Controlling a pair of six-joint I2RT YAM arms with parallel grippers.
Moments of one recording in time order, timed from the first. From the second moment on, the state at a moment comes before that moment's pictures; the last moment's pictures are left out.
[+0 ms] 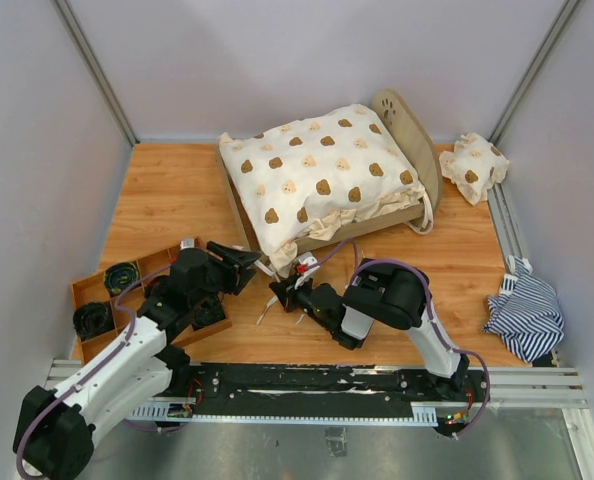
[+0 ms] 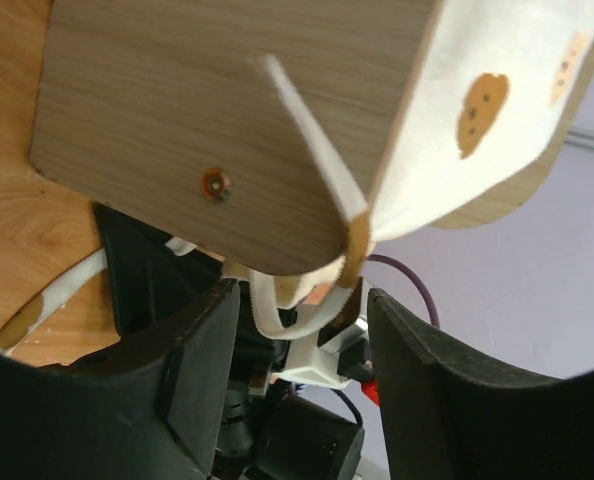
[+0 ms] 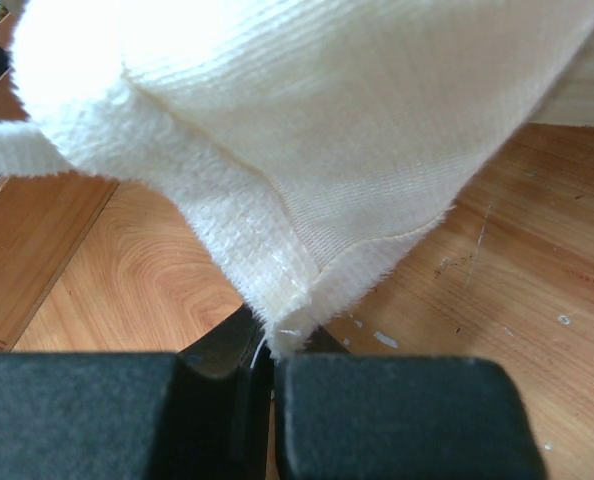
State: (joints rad) left arm -0.47 0.72 0.36 -0.06 0.01 -1.51; right arm 1.09 2.17 0.60 1.47 0.24 0.36
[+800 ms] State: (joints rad) left arm -0.49 0.69 0.50 -0.09 -0.25 -1.34; right arm 1.09 2.17 0.60 1.47 0.27 0.36
